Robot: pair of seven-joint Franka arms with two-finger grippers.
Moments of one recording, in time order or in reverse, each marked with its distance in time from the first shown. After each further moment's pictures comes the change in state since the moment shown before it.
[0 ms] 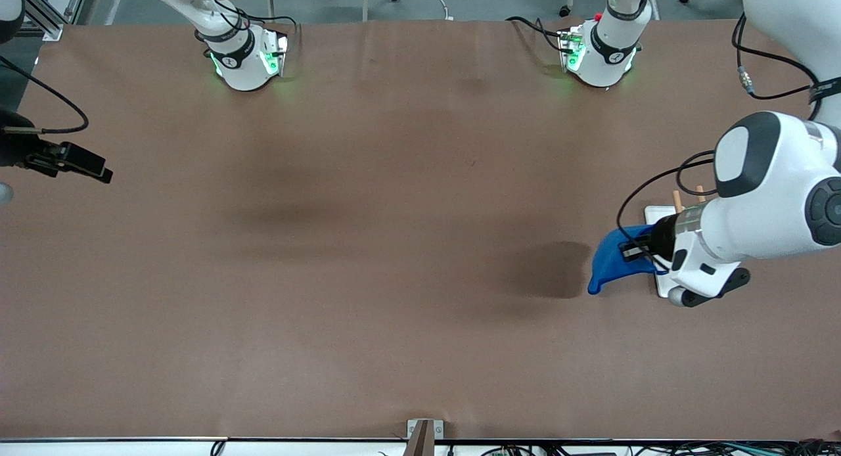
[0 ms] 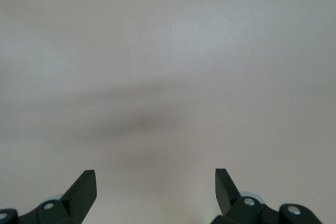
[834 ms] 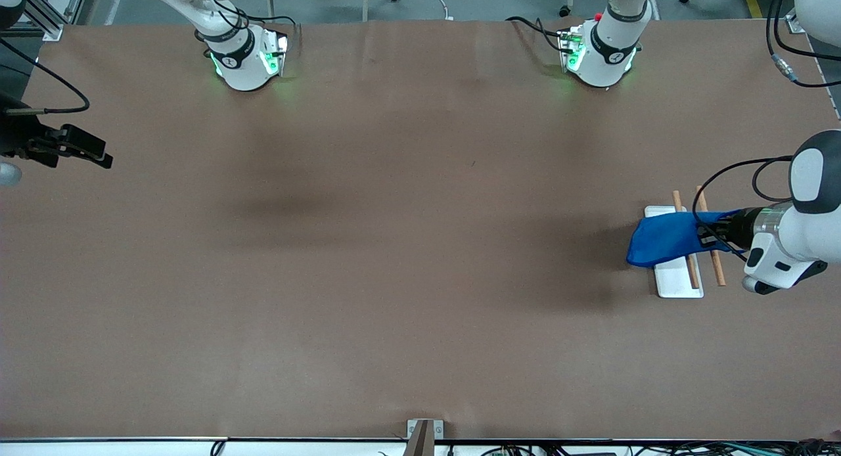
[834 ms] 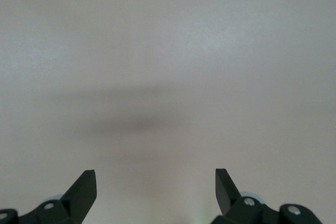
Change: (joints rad) left arm 0.205 -0.001 0.002 -0.114 0.157 -0.043 0.191; right arm -0.006 -0.061 0.004 -0.080 -0.001 0.035 -0.091
